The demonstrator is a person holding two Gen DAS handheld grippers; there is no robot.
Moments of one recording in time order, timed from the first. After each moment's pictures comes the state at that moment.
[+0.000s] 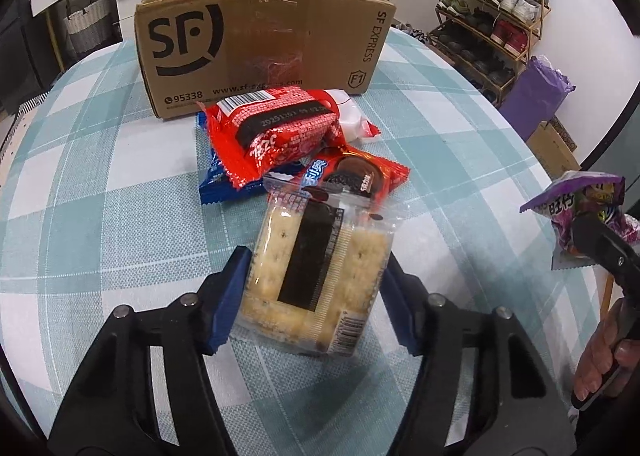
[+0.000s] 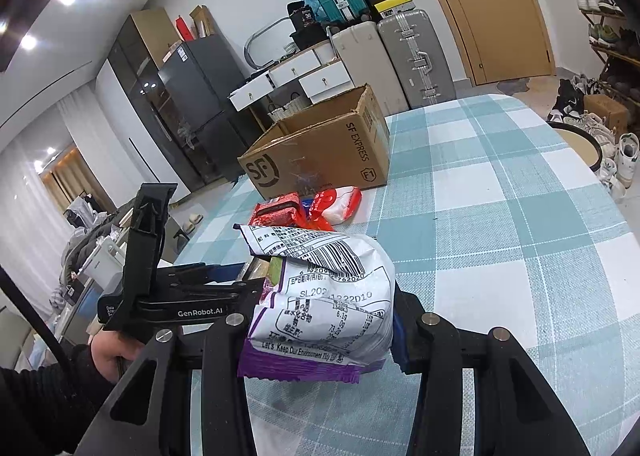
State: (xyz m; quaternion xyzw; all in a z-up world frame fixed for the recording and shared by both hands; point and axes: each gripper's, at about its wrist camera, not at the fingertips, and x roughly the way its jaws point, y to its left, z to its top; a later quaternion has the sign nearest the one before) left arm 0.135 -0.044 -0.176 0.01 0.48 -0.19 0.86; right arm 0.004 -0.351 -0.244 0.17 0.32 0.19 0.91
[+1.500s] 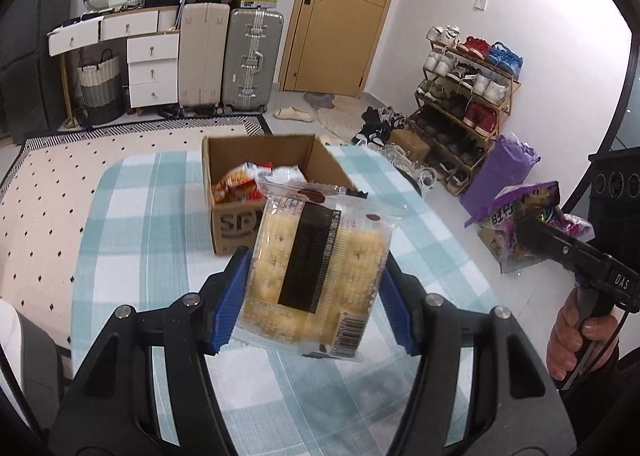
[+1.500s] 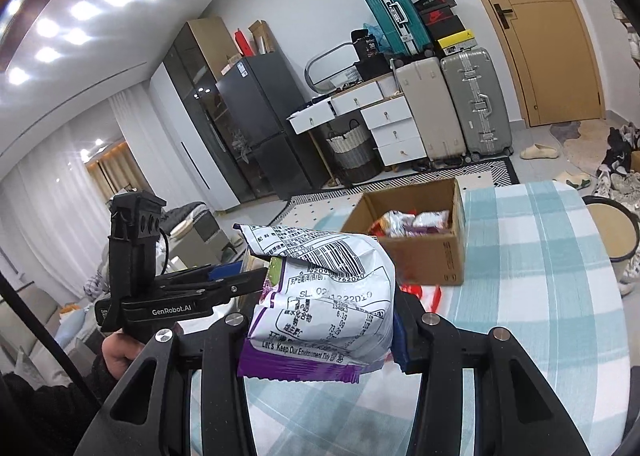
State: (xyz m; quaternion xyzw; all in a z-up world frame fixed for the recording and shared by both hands) left arm 0.103 0.031 0.030 -0.04 0.35 -0.22 0.91; right arm 0.023 -0.328 -0.089 0.16 0.27 0.30 0.90
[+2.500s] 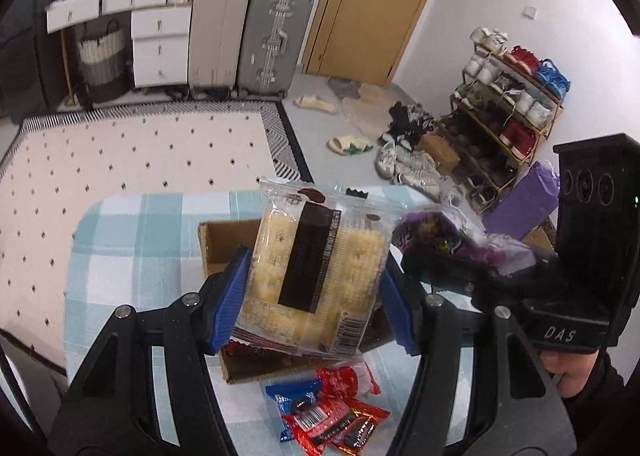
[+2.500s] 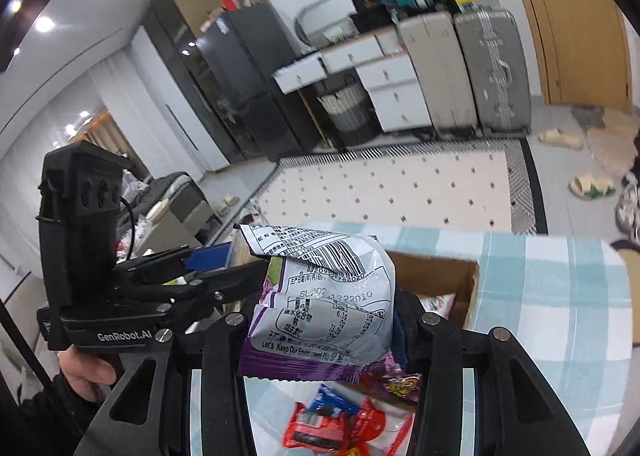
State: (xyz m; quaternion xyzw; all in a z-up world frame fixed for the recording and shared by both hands) left arm 0.372 -0.001 0.050 -0.07 0.43 -0.18 0.88; right arm 0.300 -0.284 -0.086 0.12 0.38 0.30 0.87
